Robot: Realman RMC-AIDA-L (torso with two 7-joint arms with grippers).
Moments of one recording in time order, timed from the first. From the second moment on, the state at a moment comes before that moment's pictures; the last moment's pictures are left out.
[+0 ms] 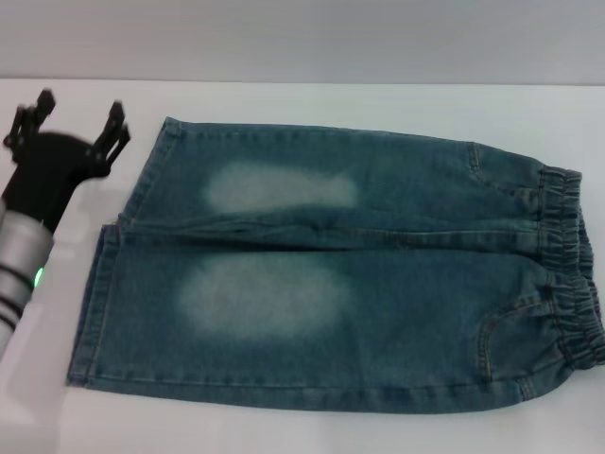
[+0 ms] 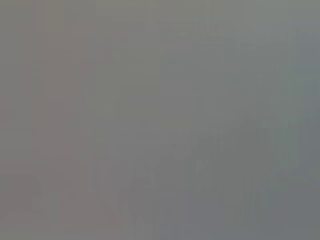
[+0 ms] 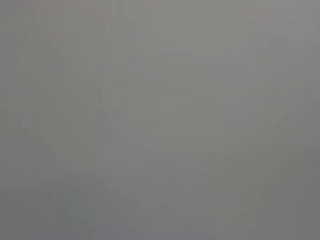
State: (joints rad) left arm -0.35 -2.06 -1.06 -0.39 2.54 1.04 0.00; right arm 0.31 2.04 0.77 0.21 -2.06 -1.49 0.18
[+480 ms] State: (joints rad) left arm -0.46 -1.97 -1.18 -0.66 2.55 0.50 0.01; right arm 0.41 1.86 1.04 0.80 -2.06 -0.62 -0.02
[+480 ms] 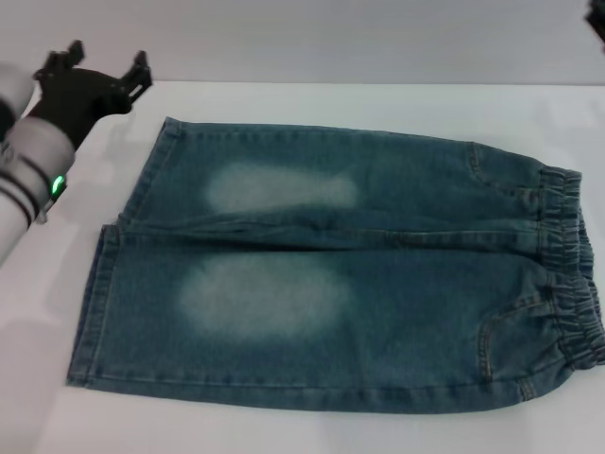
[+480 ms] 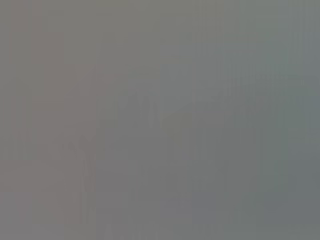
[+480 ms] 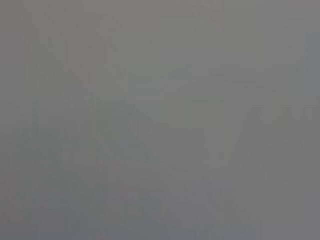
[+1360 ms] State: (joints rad) left arm -0.16 -2.06 -1.47 -1.67 2.62 -0.79 0.23; right arm 0.24 2.06 2.07 1.55 -2.15 1.27 -0.26
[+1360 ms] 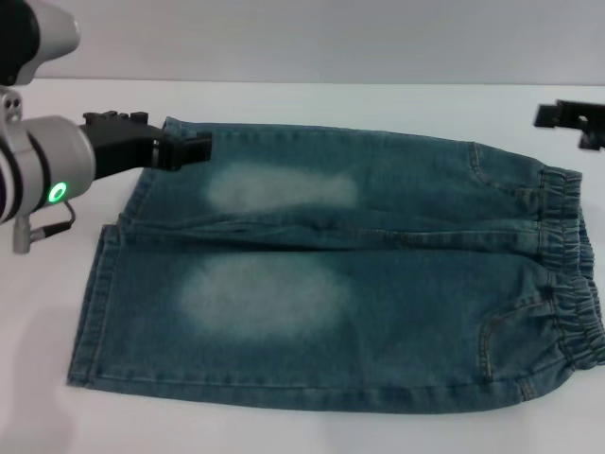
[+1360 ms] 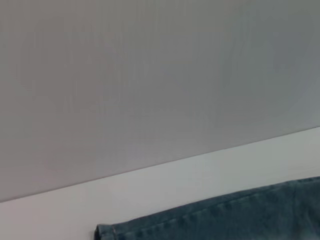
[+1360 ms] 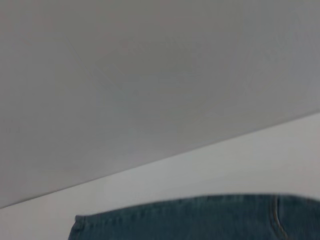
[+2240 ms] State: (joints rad) left arm -0.07 -2.06 -1.49 -1.86 2.69 -1.24 0.17; right arm 0.11 2.08 2.28 1.54 -2.14 1.49 -0.28
